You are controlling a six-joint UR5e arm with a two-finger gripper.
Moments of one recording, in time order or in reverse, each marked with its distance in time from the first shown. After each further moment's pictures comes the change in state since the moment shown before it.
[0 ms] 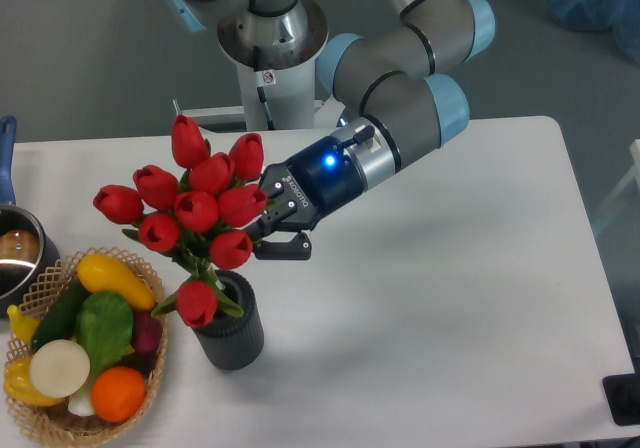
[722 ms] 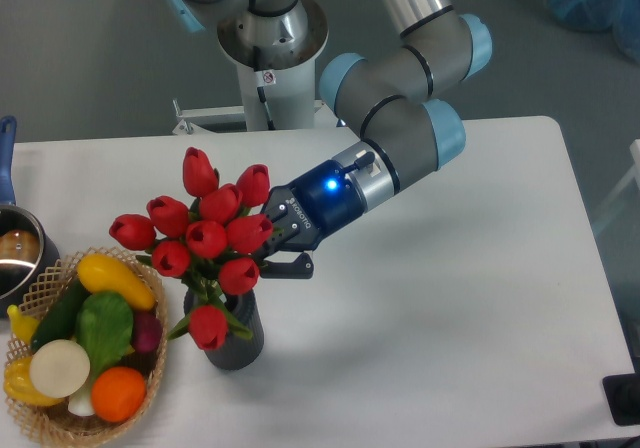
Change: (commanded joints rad) arm -0.003 -0.026 -0.028 0.000 0.008 0.029
